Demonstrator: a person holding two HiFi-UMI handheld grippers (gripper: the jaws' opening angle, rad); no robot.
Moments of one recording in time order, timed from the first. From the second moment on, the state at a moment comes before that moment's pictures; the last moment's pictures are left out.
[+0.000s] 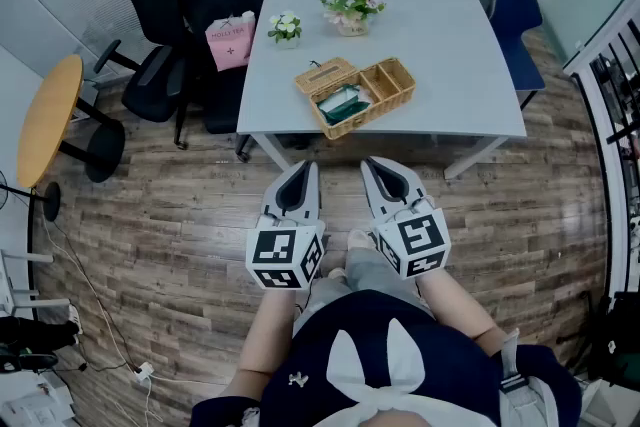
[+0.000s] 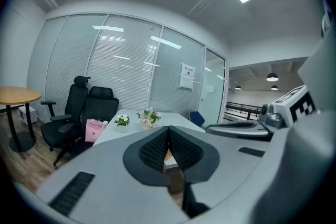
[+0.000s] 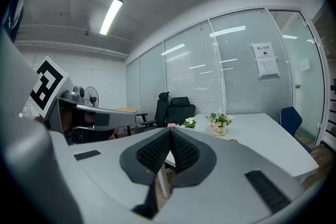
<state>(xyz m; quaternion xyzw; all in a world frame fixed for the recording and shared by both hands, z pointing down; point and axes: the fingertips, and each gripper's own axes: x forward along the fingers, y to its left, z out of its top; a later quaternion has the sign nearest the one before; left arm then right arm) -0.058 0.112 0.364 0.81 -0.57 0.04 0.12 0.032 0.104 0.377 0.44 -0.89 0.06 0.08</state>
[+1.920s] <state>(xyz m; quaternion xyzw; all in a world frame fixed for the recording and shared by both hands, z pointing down) -0.107 -0.077 0.424 0.76 -0.60 0.01 0.26 0.018 -0.058 0.414 0.40 -0.91 0.08 0.11</state>
